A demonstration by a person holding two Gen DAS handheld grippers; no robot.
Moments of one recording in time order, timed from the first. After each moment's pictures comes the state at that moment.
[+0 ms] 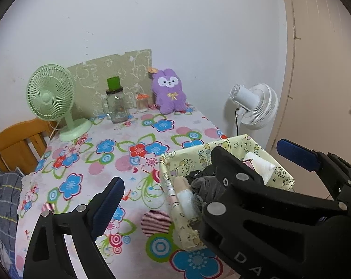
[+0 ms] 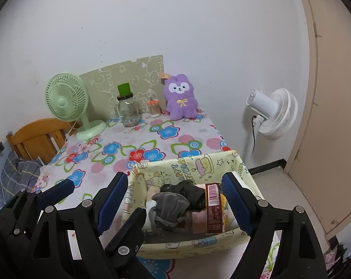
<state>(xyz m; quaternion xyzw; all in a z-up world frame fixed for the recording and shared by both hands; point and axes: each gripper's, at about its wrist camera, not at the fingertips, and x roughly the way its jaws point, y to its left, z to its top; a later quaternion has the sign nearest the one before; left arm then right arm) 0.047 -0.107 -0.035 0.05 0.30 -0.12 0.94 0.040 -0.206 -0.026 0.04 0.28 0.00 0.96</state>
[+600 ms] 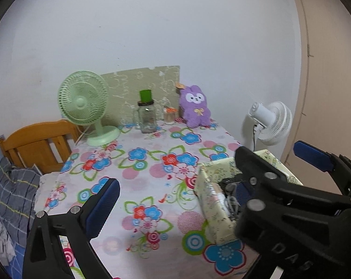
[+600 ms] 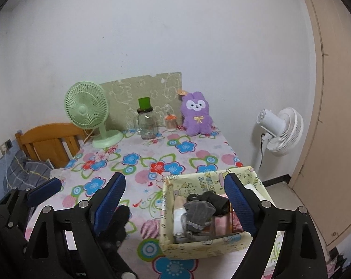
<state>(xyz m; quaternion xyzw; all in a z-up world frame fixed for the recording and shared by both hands) 0.017 -0.044 -0.006 0.03 0.26 -0.07 0.96 0.010 -0.159 0.005 0.02 0.23 0.02 0.97</state>
